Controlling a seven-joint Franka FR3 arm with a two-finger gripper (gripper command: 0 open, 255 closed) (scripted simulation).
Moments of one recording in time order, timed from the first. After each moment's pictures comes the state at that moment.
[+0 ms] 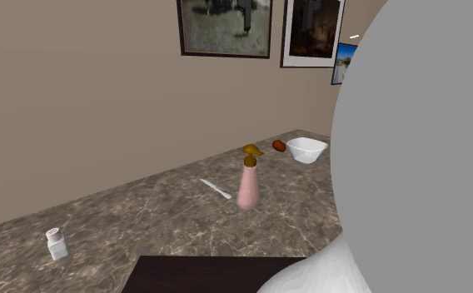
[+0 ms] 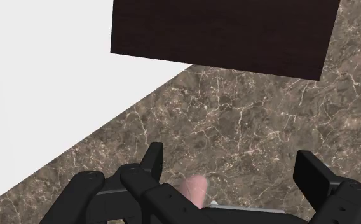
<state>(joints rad) -0.02 -0.74 -0.01 -2.37 0.00 1.56 -0.12</state>
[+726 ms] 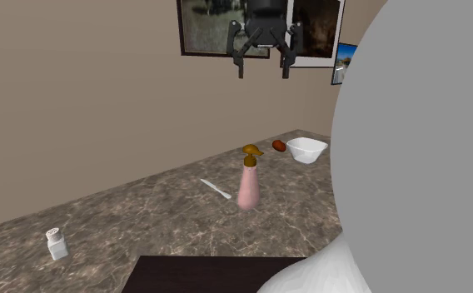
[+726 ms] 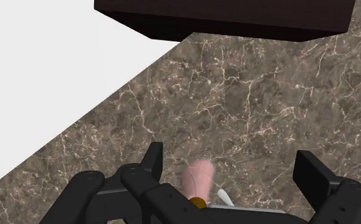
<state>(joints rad) -0.02 -0.46 0.01 -2.35 0.01 1.84 -0.08</state>
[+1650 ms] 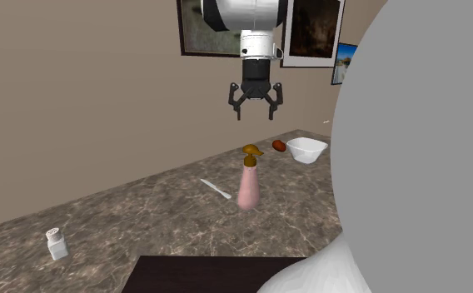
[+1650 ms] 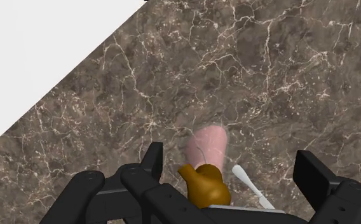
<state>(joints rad) -0.02 0.06 0.03 -2.13 0.00 2.14 -0.01</state>
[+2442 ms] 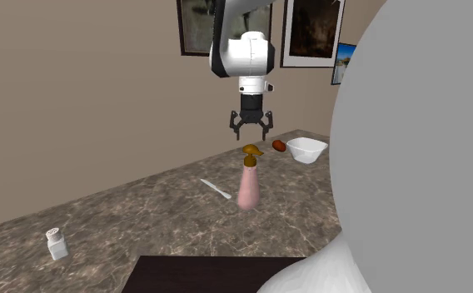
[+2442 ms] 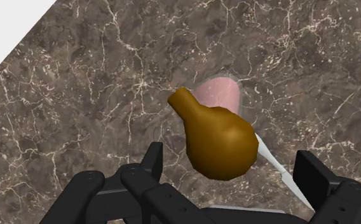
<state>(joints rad) -0.01 0.52 0.02 -1.74 -0.02 2.21 0.04</state>
